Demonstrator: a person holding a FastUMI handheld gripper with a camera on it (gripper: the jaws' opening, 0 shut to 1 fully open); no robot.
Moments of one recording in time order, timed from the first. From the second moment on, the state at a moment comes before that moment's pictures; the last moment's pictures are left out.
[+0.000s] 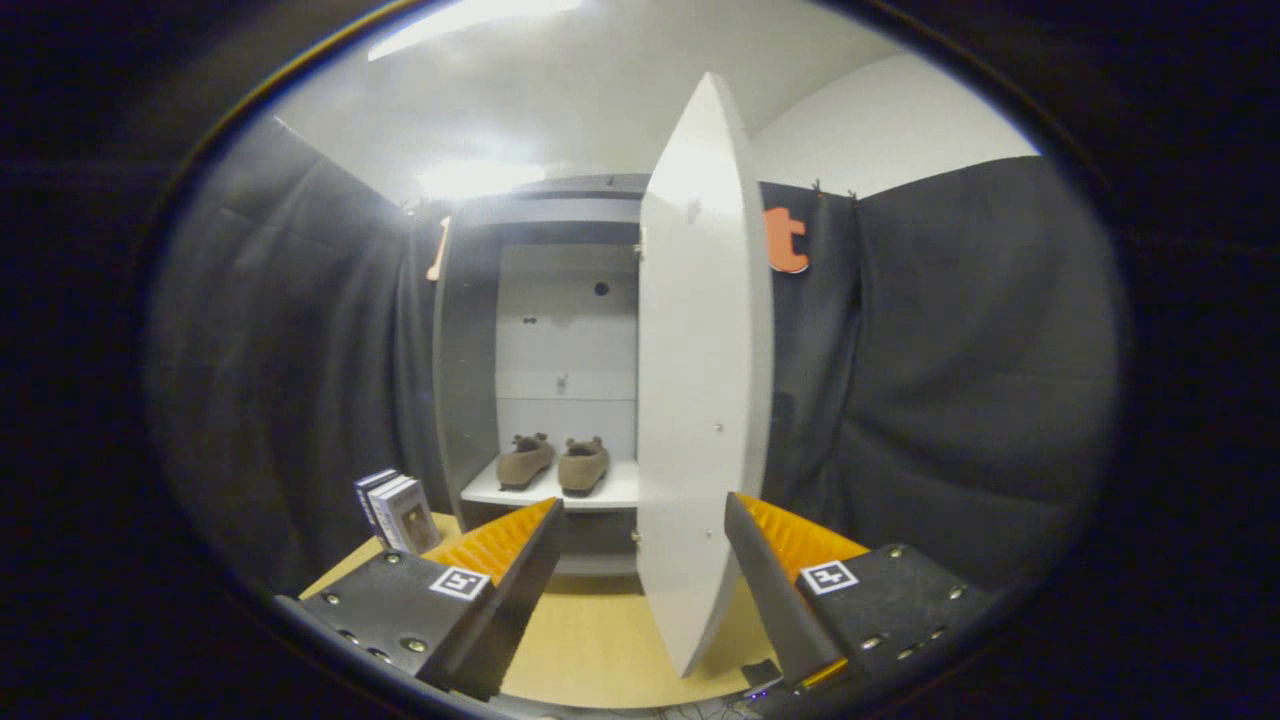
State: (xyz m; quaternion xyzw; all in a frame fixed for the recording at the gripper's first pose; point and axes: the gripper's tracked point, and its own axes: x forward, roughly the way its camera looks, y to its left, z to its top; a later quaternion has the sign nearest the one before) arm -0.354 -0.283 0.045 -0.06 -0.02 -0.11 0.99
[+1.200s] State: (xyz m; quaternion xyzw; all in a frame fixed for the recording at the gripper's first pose) arm -0.307 -0.367 0.014 -0.01 -0.01 -0.05 1.00
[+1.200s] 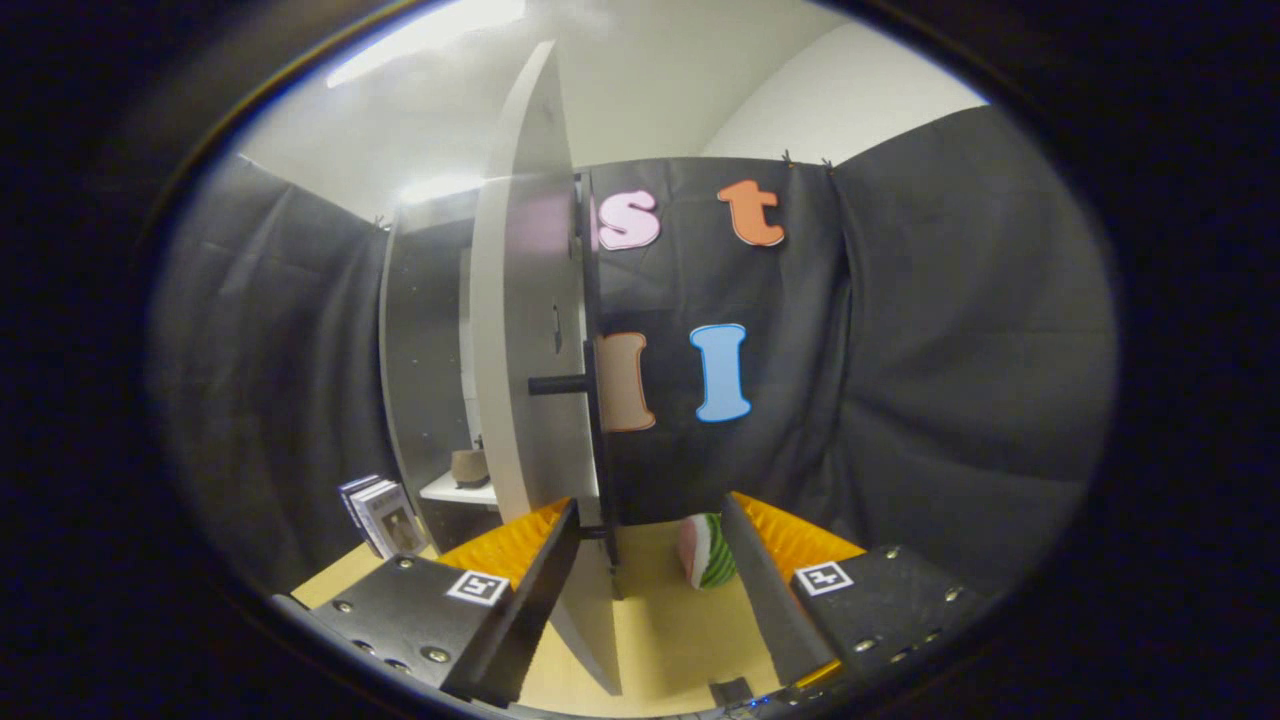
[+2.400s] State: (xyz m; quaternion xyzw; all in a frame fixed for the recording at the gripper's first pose) arm -0.190 -0.128 -0.030 0.01 0.02 0.07 1.00
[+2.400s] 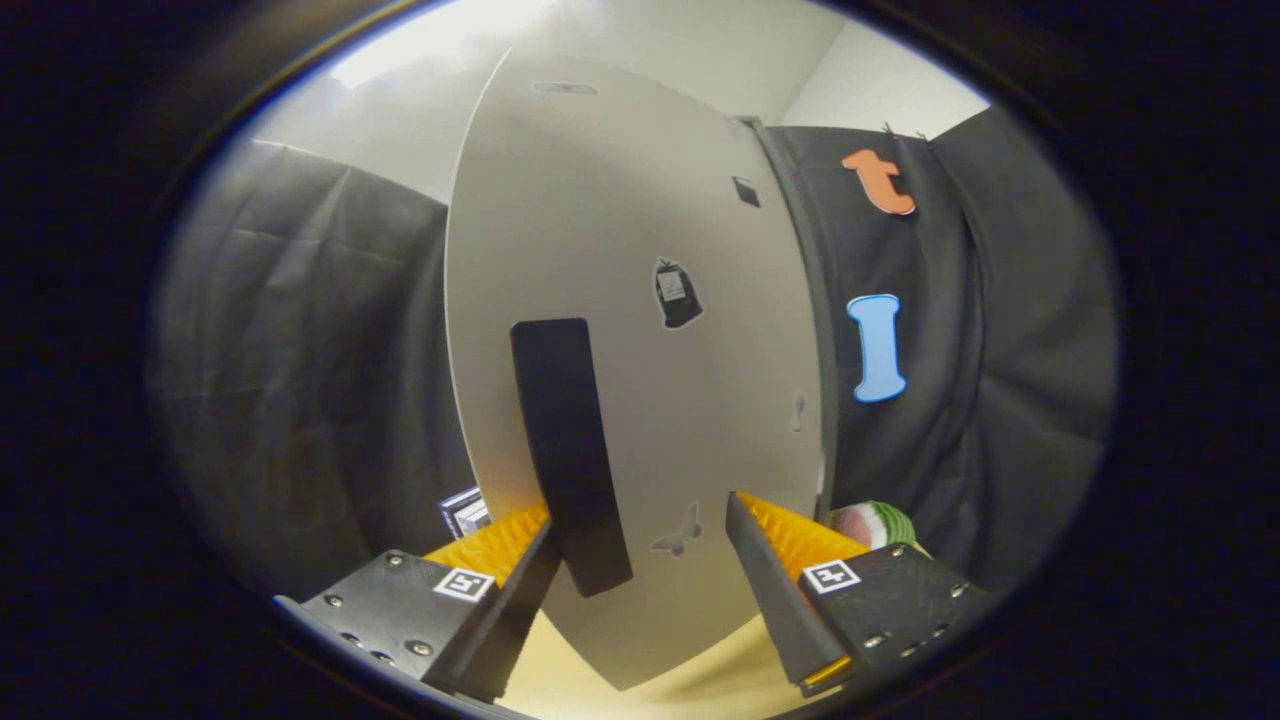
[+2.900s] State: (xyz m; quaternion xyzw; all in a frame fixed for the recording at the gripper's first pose) arm -0.128 -0.074 -0.039 -0.03 0.03 0.06 1.00
